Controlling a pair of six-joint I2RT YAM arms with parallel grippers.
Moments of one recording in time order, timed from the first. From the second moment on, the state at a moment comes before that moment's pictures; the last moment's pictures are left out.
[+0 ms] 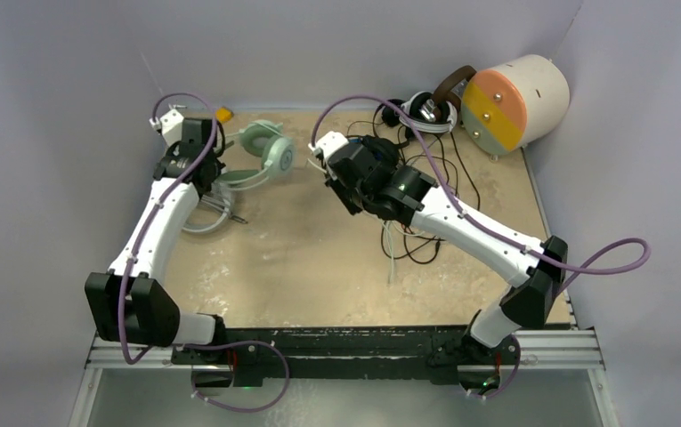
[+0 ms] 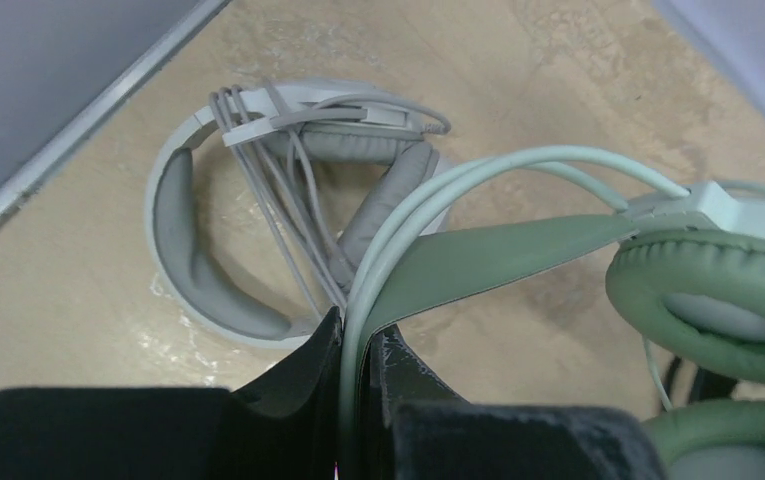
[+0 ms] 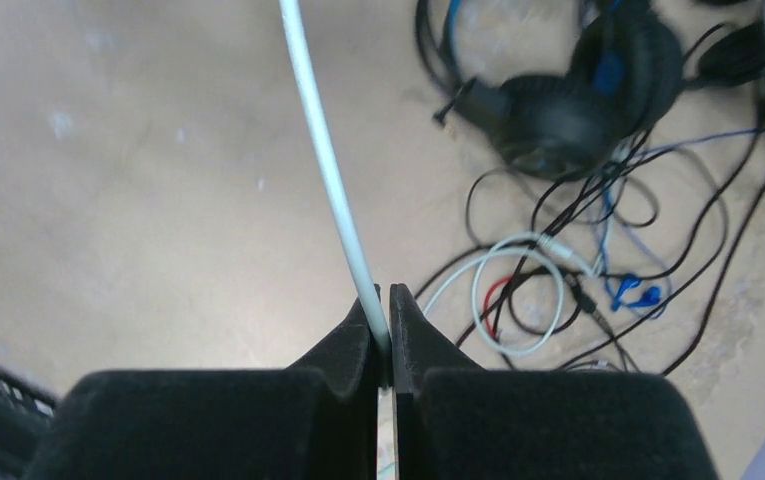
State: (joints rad) left arm -0.12 1.37 1.26 -0.66 -0.56 -0.64; right arm 0.95 1.60 1.69 -0.84 0.39 0.06
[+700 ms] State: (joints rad) left arm -0.08 1.45 1.43 -0.63 -0.38 -0.98; right arm 1.11 1.42 1.72 -0.92 0.02 -0.02
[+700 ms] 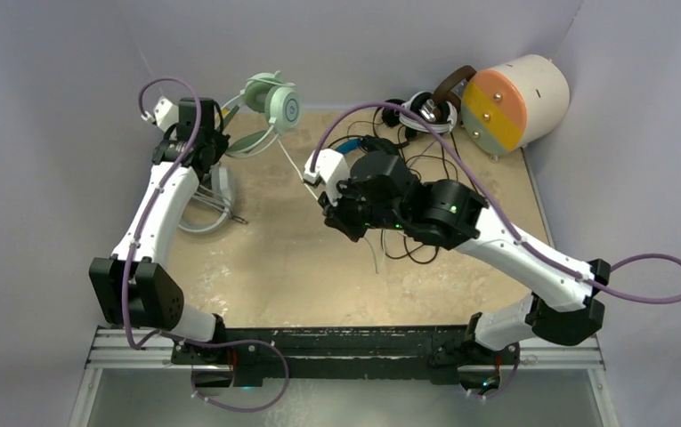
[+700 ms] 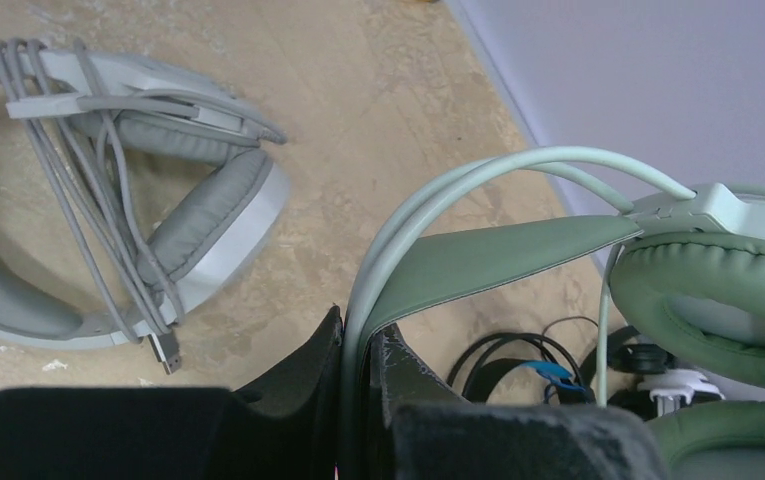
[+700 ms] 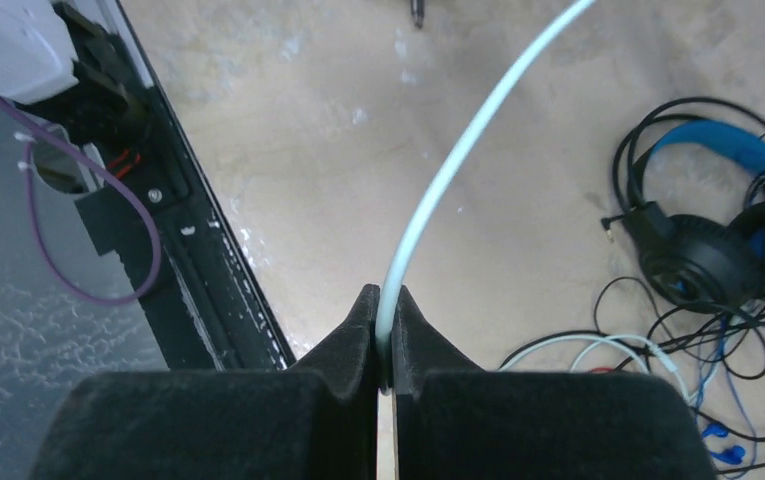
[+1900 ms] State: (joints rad) left arm -0.79 1.23 0.88 -0.19 -0.79 -0.16; right arm 0.79 1.62 2.00 -0.96 0.25 -0.09
